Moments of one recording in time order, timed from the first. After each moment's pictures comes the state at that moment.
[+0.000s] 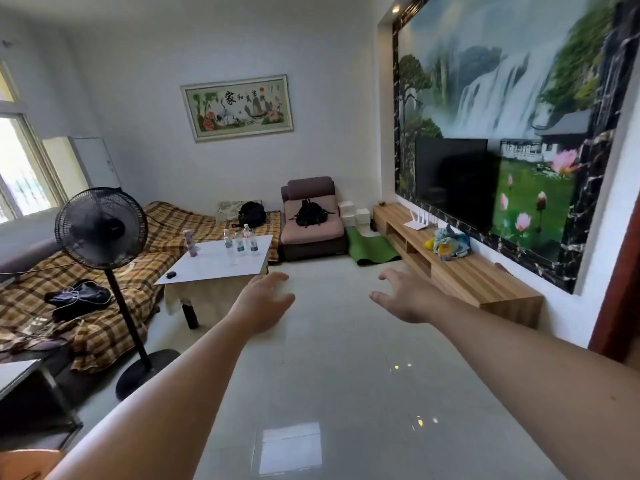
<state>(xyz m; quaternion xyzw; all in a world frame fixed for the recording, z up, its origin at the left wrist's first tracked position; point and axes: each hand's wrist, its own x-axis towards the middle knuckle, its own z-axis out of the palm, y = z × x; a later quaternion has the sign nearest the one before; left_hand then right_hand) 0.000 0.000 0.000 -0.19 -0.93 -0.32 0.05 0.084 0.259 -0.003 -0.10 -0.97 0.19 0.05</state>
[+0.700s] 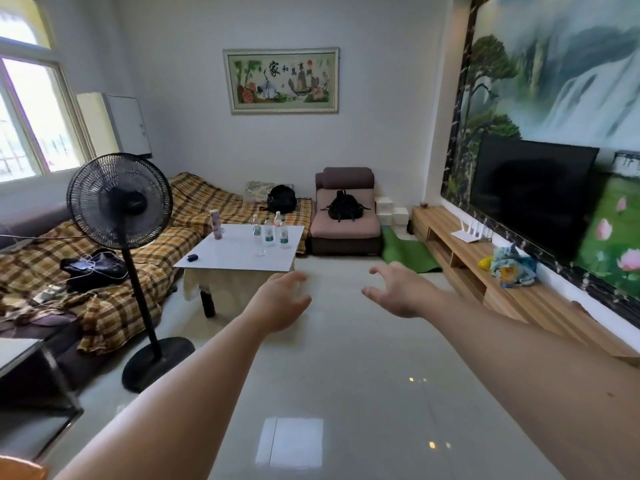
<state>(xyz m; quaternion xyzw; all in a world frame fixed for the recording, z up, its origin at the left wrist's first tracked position) -0.284 -0.072 -0.033 -0.15 -0.94 -0.31 0.03 -0.232 0.159 0.000 -0.03 -0.99 0.15 0.02</state>
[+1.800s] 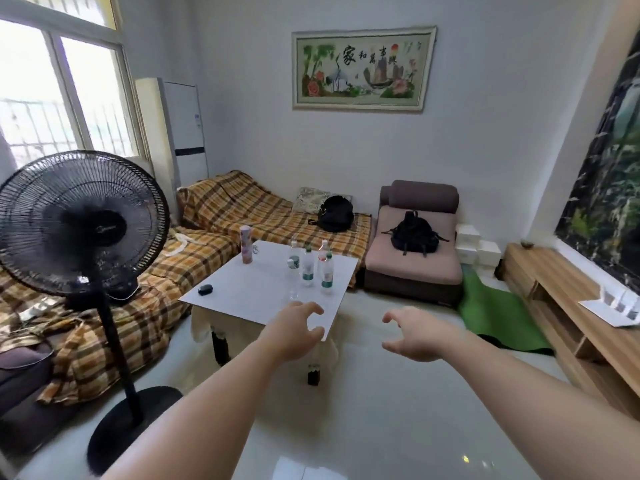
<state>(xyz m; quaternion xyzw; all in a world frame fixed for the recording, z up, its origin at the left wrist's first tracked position) -0.893 -0.042 -0.098 -0.08 -0.96 -0.27 0.00 -0.878 0.197 -0.053 0.08 -0.99 0.08 -0.11</state>
